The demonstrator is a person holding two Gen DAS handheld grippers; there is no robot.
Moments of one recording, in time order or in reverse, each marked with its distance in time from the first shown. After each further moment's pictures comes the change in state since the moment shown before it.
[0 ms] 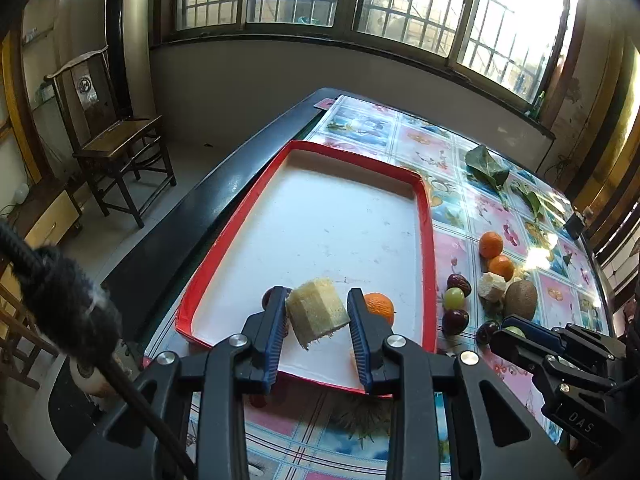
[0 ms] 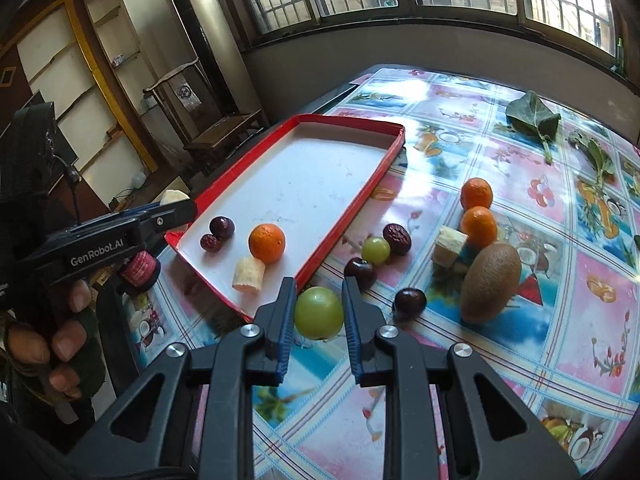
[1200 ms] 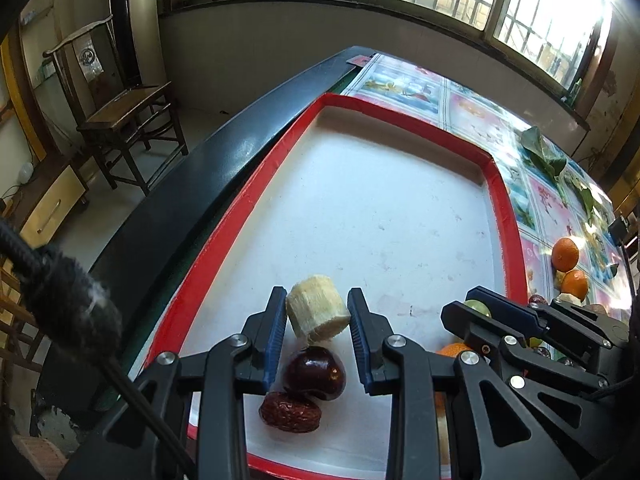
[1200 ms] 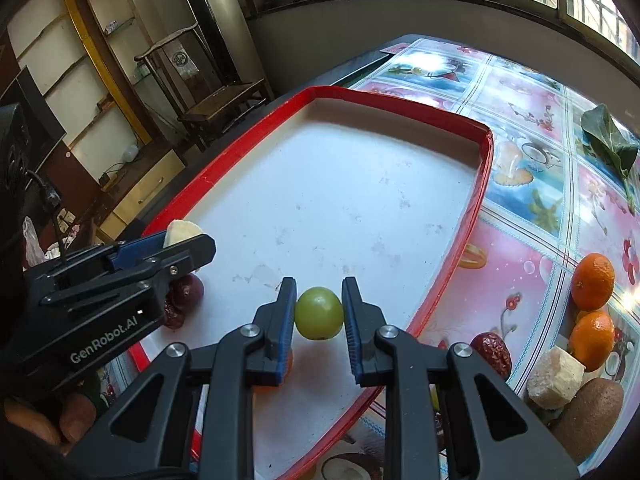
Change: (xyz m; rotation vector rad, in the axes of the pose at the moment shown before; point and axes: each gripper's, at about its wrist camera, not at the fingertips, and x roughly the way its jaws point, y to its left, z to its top) left arm 0.095 0.021 0.017 -0.033 0.133 0.064; right arm 0.128 0.019 0.053 -0.053 0.123 -0.011
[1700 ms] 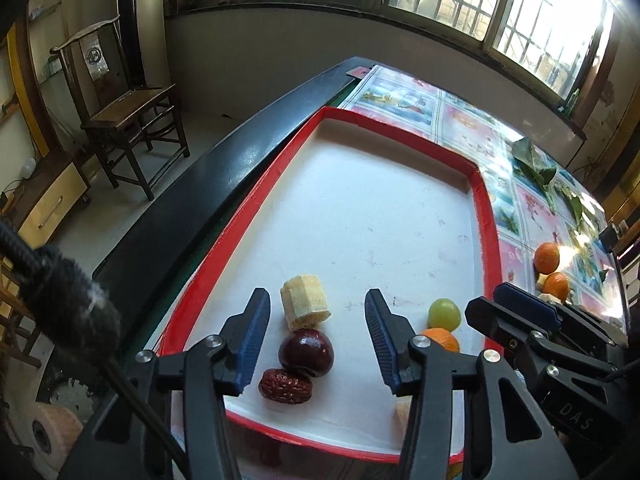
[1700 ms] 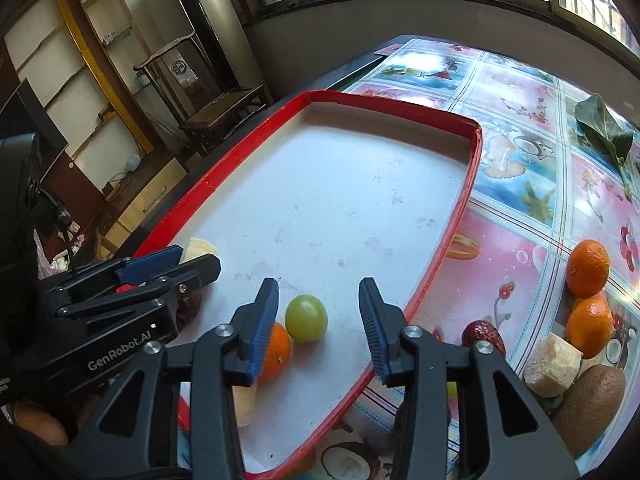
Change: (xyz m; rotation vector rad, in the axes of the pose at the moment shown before) left arm -0.033 -0.001 -0.006 -0.027 -0.041 -0.020; right arm -0.023 -0.014 -0.006 0.058 -0.045 0.026
